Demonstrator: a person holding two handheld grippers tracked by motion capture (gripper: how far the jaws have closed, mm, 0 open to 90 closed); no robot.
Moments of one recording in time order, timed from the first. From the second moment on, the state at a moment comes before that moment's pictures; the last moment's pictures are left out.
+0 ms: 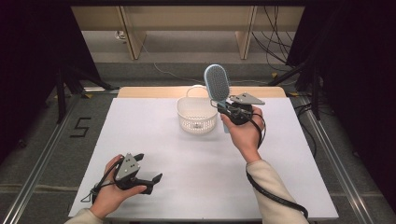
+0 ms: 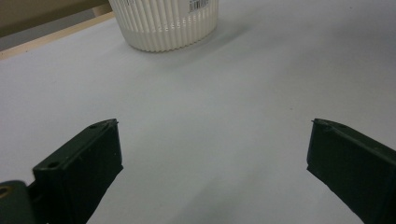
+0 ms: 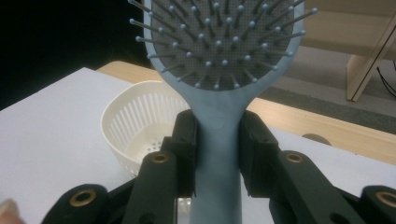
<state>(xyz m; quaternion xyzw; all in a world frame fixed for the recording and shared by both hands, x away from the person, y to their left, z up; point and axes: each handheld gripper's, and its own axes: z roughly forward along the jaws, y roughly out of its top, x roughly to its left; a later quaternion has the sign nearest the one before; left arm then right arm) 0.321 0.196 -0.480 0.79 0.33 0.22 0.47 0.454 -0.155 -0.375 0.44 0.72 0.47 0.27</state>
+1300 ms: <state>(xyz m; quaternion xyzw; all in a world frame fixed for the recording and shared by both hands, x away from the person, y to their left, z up) 0.320 0.196 -0.479 0.79 0.33 0.22 0.47 0.462 -0.145 -0.373 0.43 0.72 0.47 0.28</state>
